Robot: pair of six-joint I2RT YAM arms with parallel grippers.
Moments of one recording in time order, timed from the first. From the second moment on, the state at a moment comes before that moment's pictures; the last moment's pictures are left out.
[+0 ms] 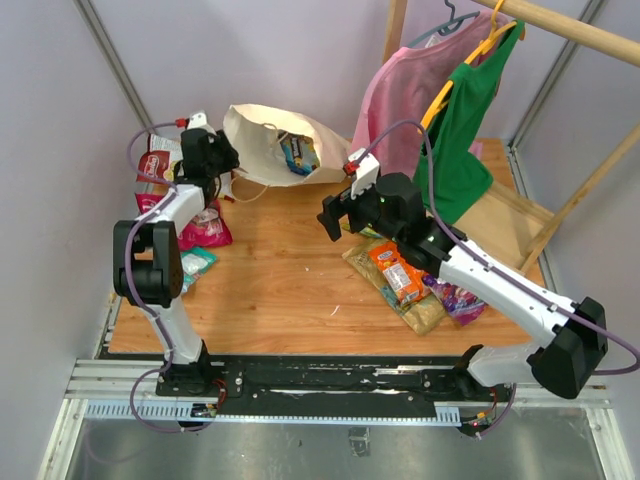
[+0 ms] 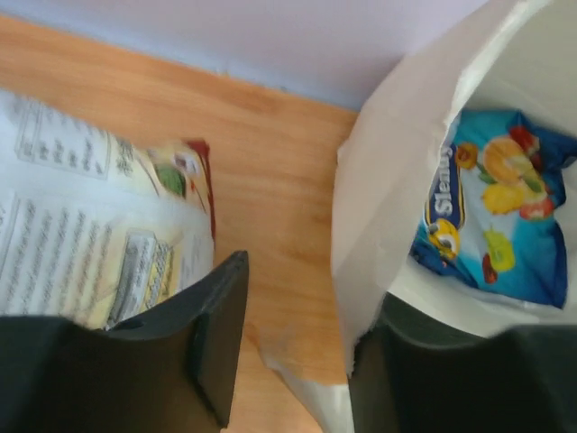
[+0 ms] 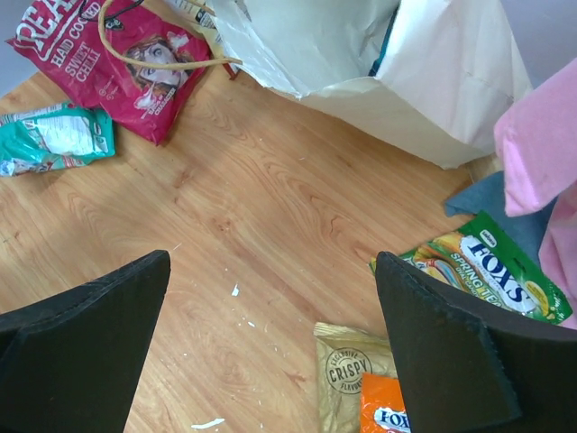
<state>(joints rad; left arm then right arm) -0.02 1.83 1.34 0.18 -0.02 -0.33 0.79 1.29 1.15 -0.13 0.04 0.04</state>
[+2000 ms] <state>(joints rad) -0.51 1.34 0.42 0.67 -0.35 -0.68 0.81 1.81 1.09 0.99 0.10 0.07</state>
